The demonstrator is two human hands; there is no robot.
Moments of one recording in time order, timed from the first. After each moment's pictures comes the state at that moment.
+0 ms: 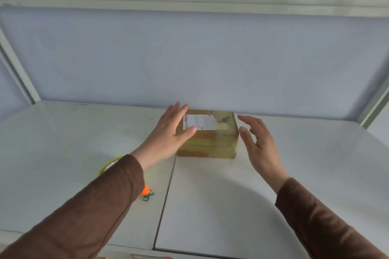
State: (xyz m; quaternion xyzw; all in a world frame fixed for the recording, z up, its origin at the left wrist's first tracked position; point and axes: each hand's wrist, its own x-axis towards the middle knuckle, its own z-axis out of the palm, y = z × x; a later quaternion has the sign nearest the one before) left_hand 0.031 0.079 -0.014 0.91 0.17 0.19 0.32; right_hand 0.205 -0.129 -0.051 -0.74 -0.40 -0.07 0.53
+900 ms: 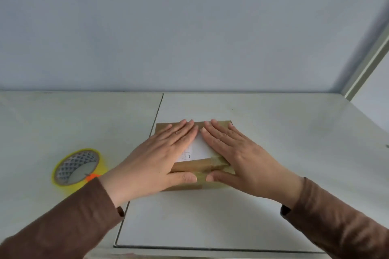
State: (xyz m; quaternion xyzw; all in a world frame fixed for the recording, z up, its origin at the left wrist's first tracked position) left_hand 0.033 -0.002 -0.023 1.00 0.00 0.00 0.02; right_hand 0.193 -0.201 -0.031 -0.75 -0.65 -0.01 0.08
